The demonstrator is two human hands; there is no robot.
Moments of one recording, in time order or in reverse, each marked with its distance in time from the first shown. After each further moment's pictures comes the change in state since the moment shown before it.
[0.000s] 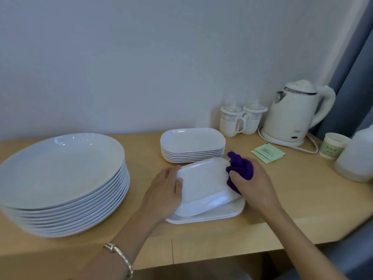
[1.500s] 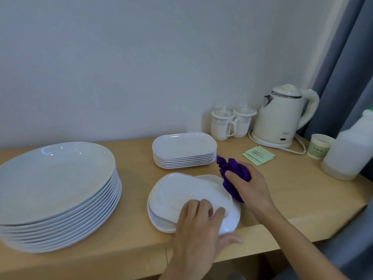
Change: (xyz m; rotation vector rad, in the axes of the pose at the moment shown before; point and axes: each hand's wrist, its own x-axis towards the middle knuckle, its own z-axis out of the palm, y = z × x) left_hand -0.059 0.078 0.034 0.190 0.019 0.370; right_hand -0.005 0.001 -0.006 0.381 0.048 0.198
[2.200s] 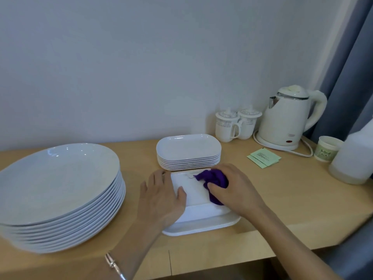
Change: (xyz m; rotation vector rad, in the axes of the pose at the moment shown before) left_hand 0.031 -0.085 -0.023 0.202 -0.009 -0.410; right_hand 0.004 -0.010 0.026 -0.591 -0.246 -0.329
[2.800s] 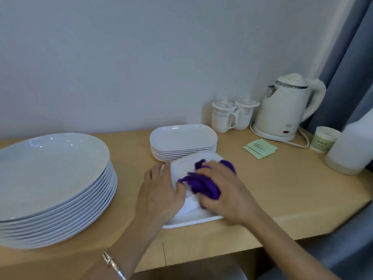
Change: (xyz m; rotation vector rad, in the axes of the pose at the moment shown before) left_hand -0.003 0.011 0.011 -0.179 -0.017 -0.046; right_hand -0.020 0.012 0.013 -0.056 0.021 -0.344
